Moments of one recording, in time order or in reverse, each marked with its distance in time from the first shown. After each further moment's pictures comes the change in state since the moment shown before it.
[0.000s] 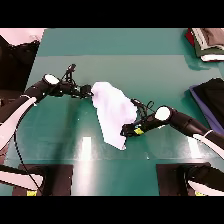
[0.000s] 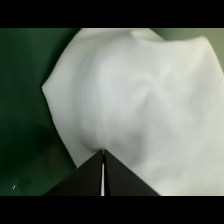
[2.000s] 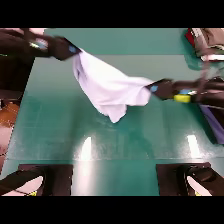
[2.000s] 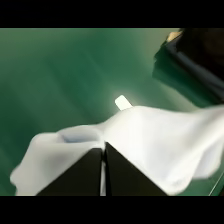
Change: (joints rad) left arm 0.005 0.468 0.487 0.134 -0.377 -0.016; right arm -0.323 0.487 0.330 -0.083 0.104 0.026
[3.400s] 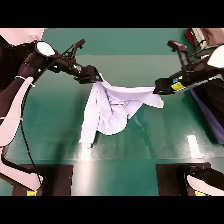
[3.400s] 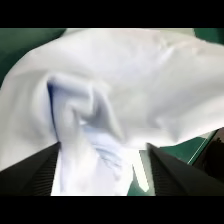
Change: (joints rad) left arm -0.014 -0.566 0.027 -0.054 -0.093 -0.129; right arm -0.031 -0.467 0.321 -0.356 0.429 0.052
